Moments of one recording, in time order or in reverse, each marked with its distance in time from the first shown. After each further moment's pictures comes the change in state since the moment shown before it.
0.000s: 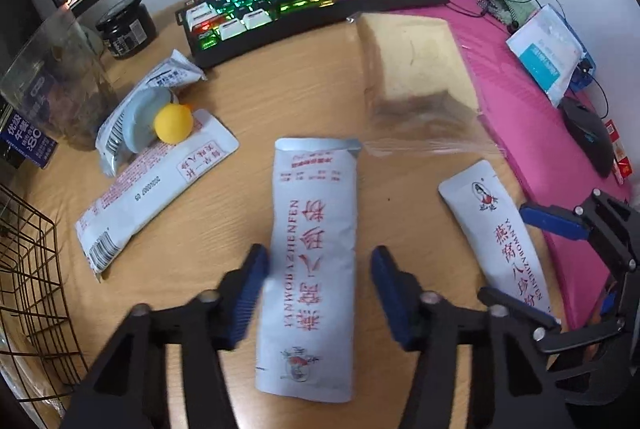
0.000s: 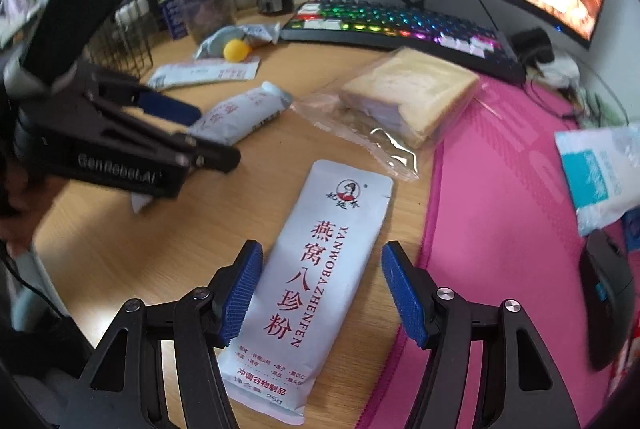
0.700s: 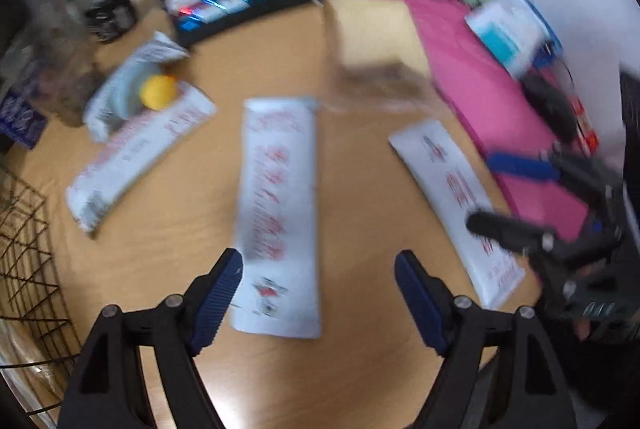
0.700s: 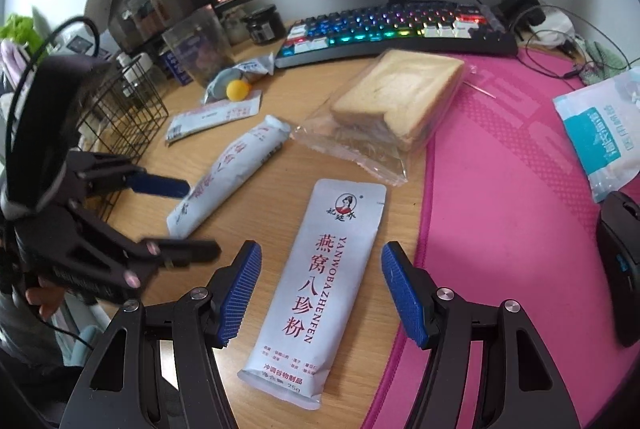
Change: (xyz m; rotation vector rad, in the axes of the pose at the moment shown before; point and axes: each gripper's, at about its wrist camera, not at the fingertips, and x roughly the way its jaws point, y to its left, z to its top) left arm -0.027 0.002 -0.019 -0.010 0.037 -0.079; right arm -0.017 -0.028 0.003 0.210 -0.032 0.174
